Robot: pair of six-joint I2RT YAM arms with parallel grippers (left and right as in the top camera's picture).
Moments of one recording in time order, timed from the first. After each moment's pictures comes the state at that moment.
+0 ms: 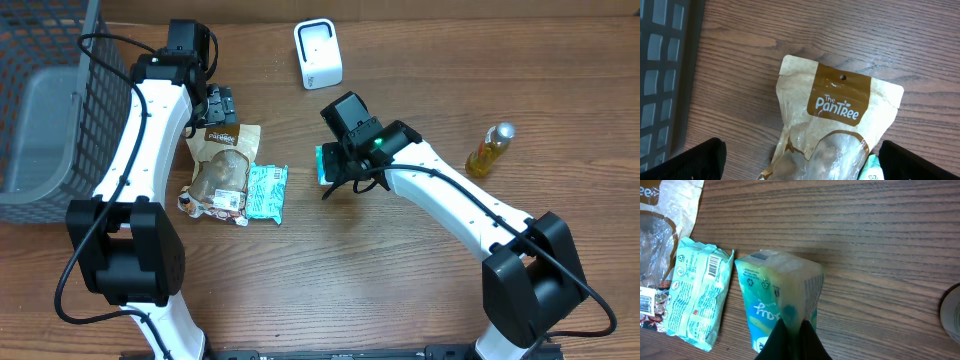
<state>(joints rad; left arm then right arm) -0.07 1.97 1.74 -1.05 -0.23 -0.29 0.61 1.84 1.41 -0.74 0.00 0.49</state>
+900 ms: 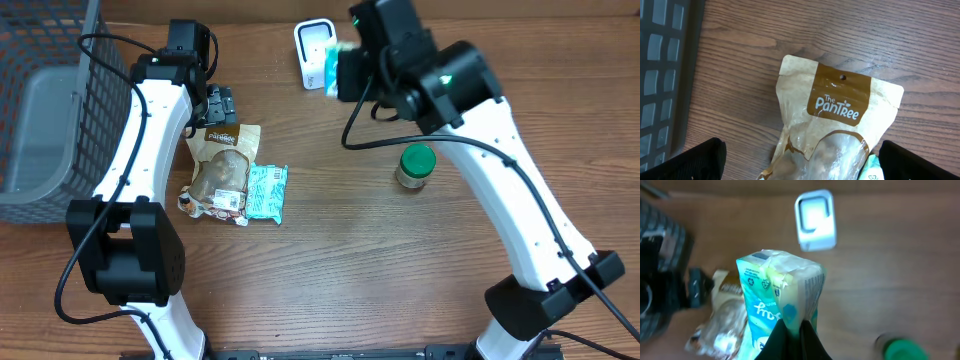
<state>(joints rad) -0.07 1.97 1.74 -1.05 -0.23 -0.29 0.54 1.85 2.16 -1.15 0.10 0.42</state>
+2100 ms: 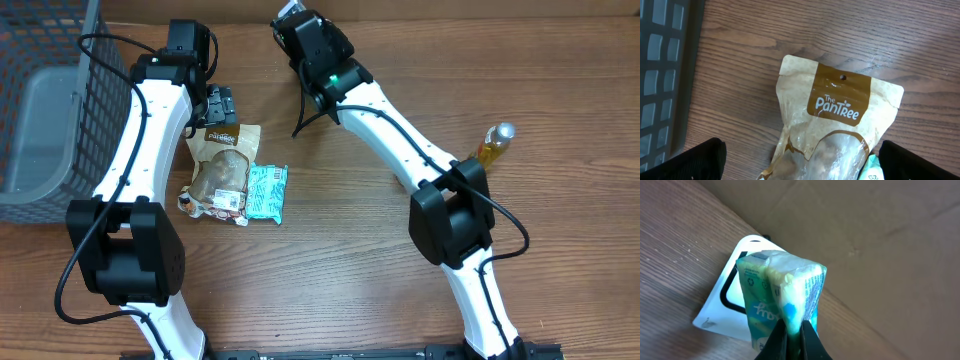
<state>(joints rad) -0.07 1.97 1.74 -1.05 -0.23 -0.29 0.58 2.36 2.16 -0.47 0.55 -0.40</state>
